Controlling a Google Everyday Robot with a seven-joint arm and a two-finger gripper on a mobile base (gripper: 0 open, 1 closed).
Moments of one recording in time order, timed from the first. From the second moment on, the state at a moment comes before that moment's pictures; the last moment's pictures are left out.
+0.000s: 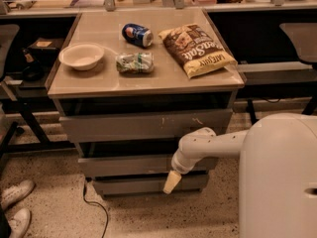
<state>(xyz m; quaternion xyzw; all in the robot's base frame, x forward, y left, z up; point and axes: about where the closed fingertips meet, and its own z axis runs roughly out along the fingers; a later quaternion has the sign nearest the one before) 0.575 -0.071 0.403 -0.54 0.83 0.08 0.13</state>
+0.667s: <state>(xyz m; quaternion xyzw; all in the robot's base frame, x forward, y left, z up) 0.556 -0.075 0.404 -0.54 0.83 0.09 0.11</state>
